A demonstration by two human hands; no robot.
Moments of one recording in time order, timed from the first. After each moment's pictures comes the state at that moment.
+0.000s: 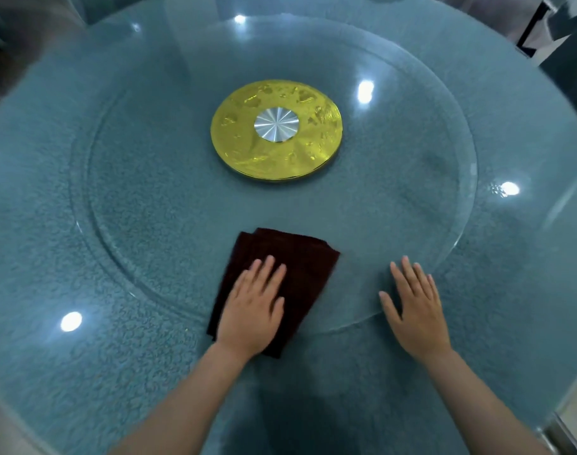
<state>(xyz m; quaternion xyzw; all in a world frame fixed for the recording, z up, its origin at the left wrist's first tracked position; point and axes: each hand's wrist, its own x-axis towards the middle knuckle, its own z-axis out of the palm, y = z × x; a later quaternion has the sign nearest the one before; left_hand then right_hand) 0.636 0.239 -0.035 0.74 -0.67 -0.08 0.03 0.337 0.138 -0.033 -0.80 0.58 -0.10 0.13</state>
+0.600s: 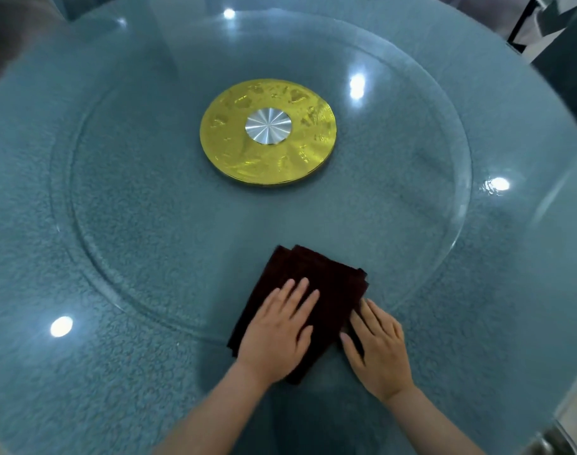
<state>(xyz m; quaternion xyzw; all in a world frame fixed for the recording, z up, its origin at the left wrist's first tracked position) 0.588 0.234 -0.031 0.67 -0.73 -0.09 0.03 0.372 0.193 -0.050 -0.85 0.49 -0.13 0.10</state>
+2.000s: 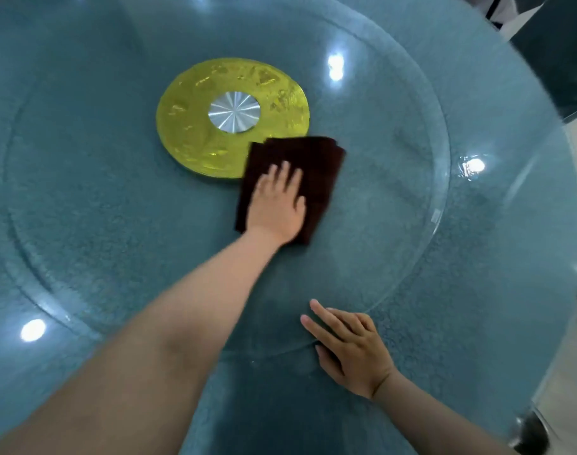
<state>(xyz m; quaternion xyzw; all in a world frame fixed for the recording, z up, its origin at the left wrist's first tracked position) 0.604 0.013 -0.024 0.74 -0.66 -0.10 0.04 0.363 0.173 -0.051 -0.93 0.34 -0.12 0.11</state>
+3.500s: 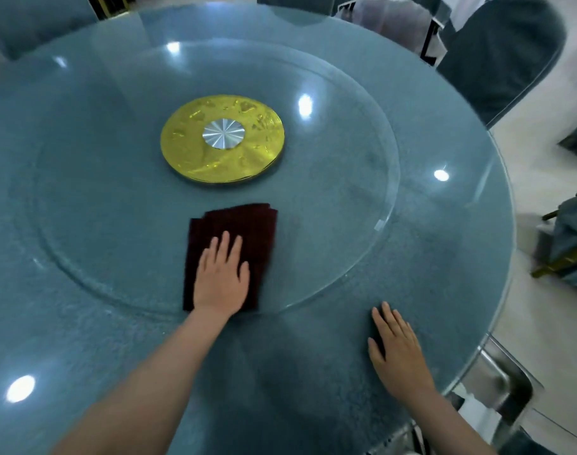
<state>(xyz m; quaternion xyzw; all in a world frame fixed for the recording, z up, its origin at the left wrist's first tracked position) 0.647 0.206 -0.021 0.77 -0.63 -0.10 0.04 0.294 0.275 -0.029 -0.72 0.66 0.01 0.20</state>
